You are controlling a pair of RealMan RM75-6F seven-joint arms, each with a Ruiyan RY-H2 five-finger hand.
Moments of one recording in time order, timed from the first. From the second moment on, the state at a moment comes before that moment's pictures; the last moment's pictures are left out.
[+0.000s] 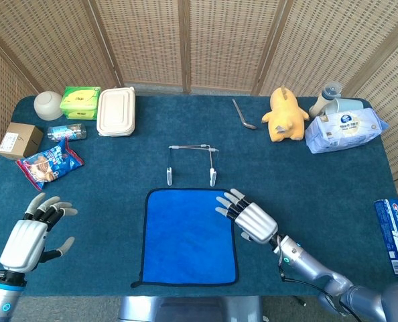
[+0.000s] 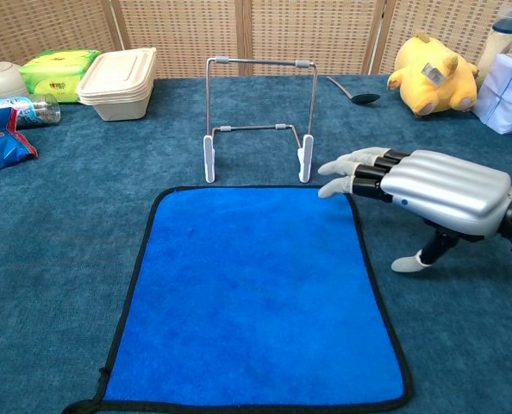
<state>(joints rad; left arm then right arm) -0.10 -1.11 0.01 -1.93 1.62 1.45 0.17 0.60 -1.65 -0.04 -1.07 -1.84 1.21 0.05</state>
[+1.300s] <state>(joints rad) -0.10 -1.13 0.02 -1.87 1.62 1.47 0.10 0.66 -1.71 -0.04 -1.10 -1.77 1.17 0.00</state>
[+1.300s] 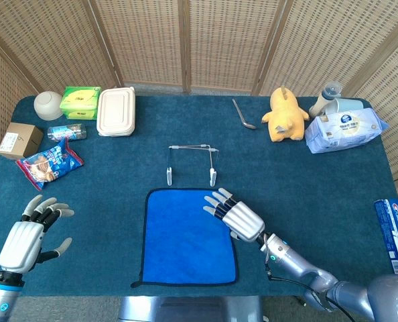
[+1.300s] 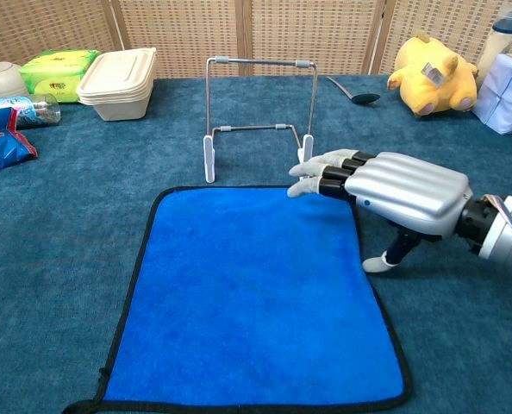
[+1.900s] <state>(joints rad) -0.09 -1.13 0.02 -1.85 1.62 1.49 0.07 0.69 -1.76 -0.02 -1.10 -1.75 1.15 -0.02</state>
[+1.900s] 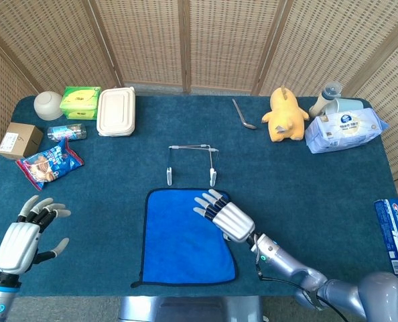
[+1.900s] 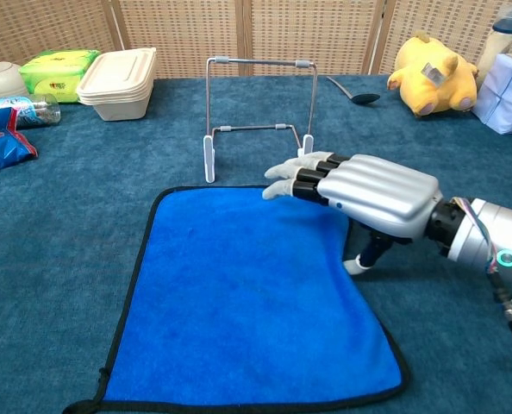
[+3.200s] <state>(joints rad) -0.11 -1.11 0.03 -1.83 1.63 1.45 0.11 0.69 -1.83 -0.03 -1.02 -1.74 1.20 0.06</state>
